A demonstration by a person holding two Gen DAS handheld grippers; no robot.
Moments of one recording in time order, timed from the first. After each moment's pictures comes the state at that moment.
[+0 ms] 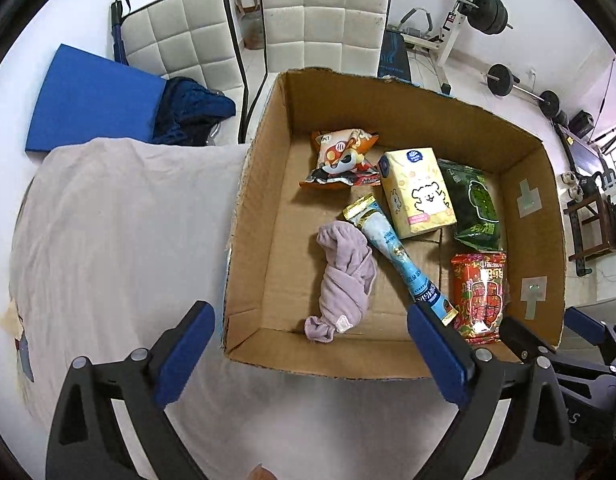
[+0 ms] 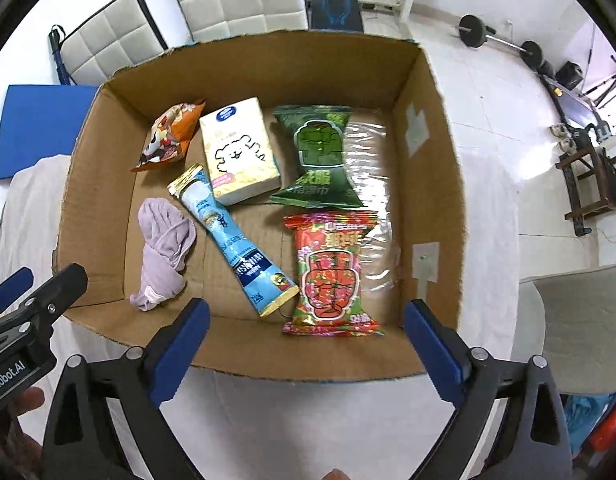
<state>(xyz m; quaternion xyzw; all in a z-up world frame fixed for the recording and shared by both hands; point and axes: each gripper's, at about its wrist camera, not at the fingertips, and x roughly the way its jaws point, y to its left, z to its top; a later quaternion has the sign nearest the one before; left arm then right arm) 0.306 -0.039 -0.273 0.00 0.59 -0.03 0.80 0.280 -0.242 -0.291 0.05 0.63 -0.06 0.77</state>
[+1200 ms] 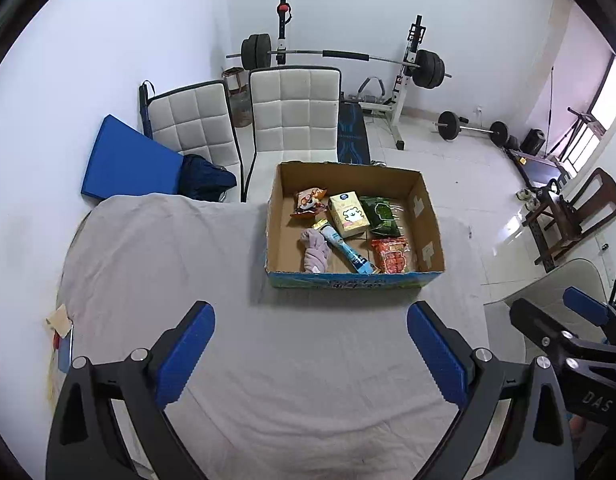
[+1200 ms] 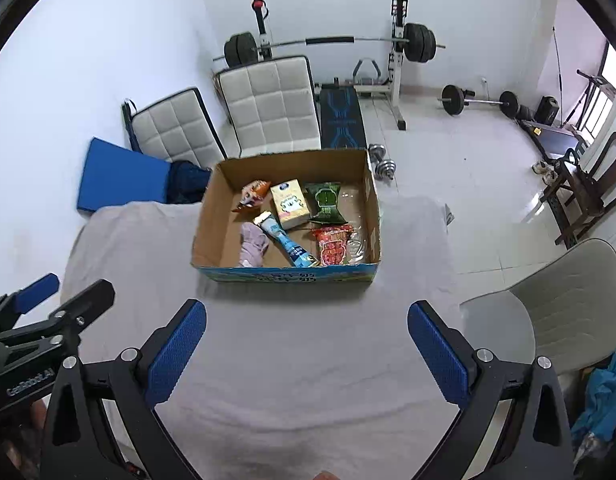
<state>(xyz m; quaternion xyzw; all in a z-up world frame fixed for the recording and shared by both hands) 0.110 -0.015 -0.069 0.01 0.48 -0.09 0.87 0.055 -0.215 -0.045 0.08 0.48 -0.04 0.87</state>
